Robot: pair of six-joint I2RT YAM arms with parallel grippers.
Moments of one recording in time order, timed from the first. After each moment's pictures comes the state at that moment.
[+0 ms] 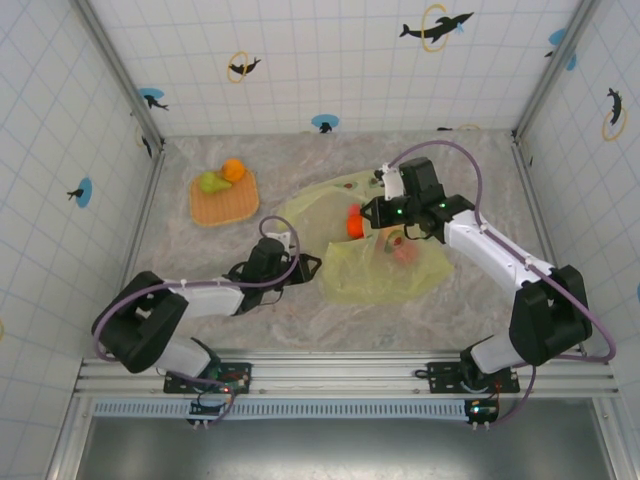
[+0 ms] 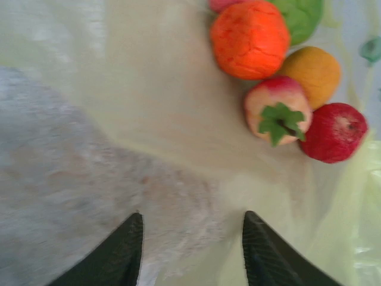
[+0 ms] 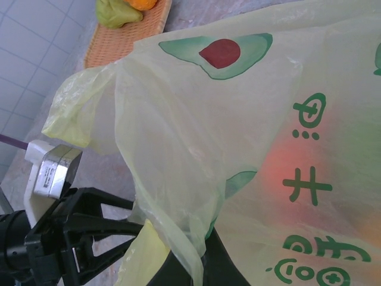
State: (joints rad) left arm -0.69 1.45 0.43 0.42 0.23 -0.76; right arm 0.48 1.47 1.11 -0.39 -0.43 0.29
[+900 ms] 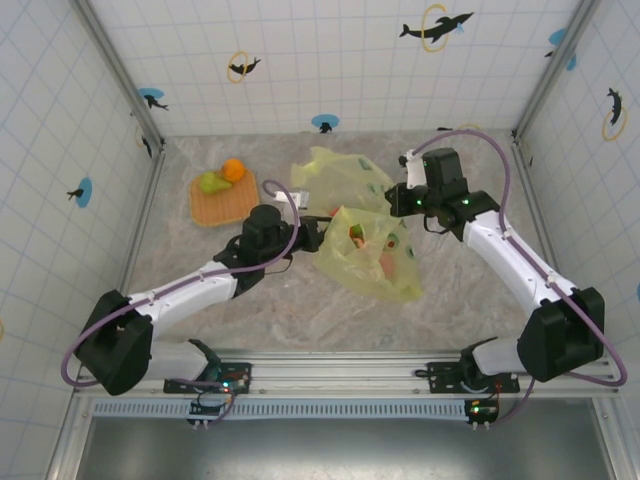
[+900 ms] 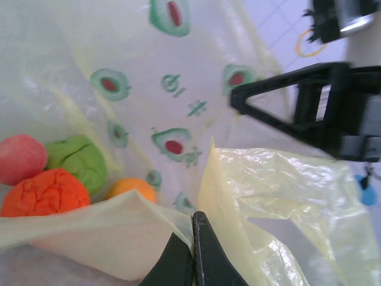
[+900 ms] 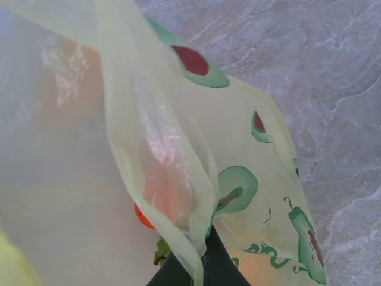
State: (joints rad) left arm -0.71 1.30 0.71 0.30 0.30 -0.66; right arm 0.40 1.37 1.15 -0.47 -0.29 0.22
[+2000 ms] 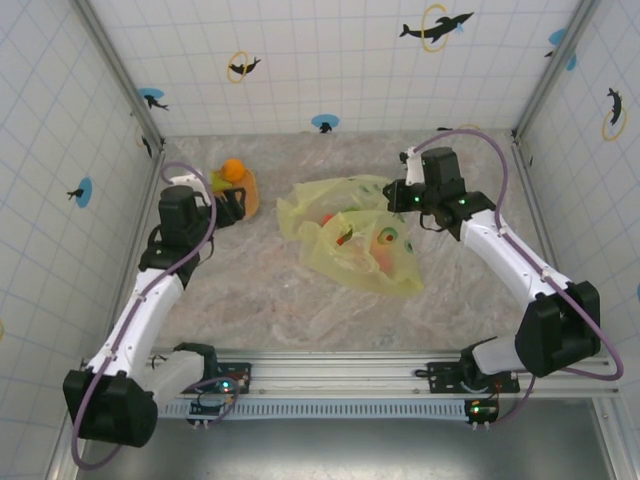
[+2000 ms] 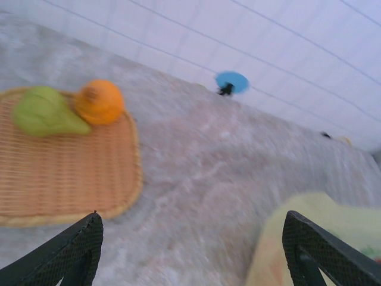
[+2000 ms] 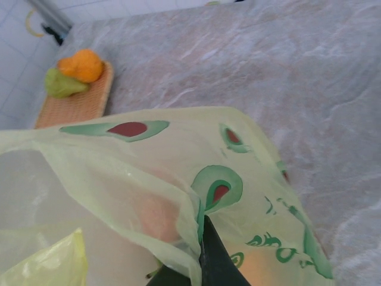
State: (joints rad) left arm -0.10 1.06 0.83 -0.20 0.15 -0.45; right arm 0.38 1.40 1.13 -0.38 -0.24 0.30
